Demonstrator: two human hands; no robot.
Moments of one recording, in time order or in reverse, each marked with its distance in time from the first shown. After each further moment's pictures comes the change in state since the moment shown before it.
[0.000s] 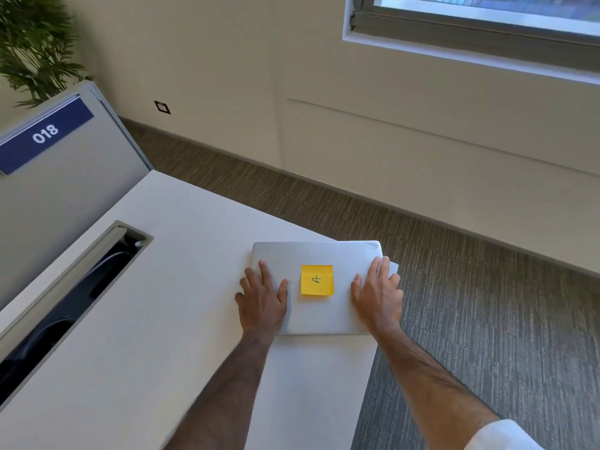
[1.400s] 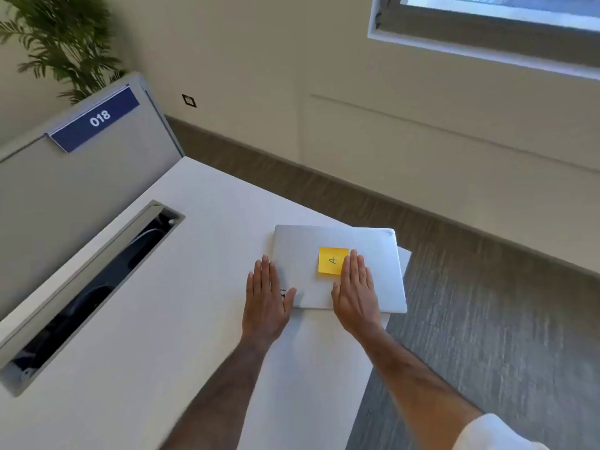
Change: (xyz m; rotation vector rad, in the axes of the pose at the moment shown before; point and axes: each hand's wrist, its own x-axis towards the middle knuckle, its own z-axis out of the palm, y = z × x) left_hand -0.064 -0.055 0.000 -0.168 0.063 0.216; right_hand -0.067 -0.041 0.027 0.175 0.071 -0.437
